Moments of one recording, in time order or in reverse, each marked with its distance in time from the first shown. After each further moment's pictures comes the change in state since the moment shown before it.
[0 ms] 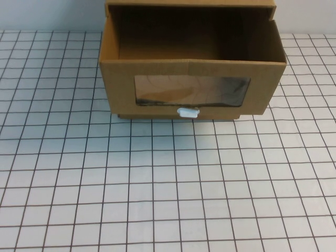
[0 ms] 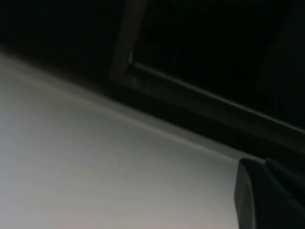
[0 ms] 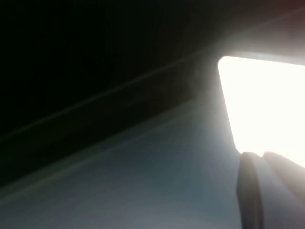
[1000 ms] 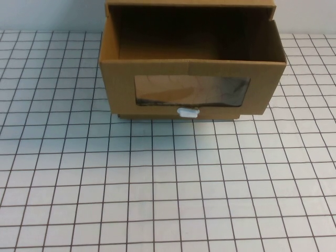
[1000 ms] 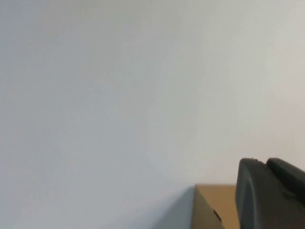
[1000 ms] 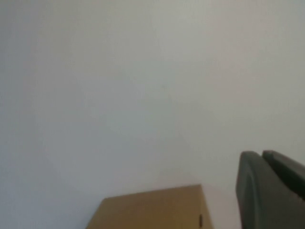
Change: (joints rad) right arm 0.021 0.789 -0.902 0.096 1.208 -0.234; left arm -0.020 0.696 -0.700 -0.017 1.046 0.395
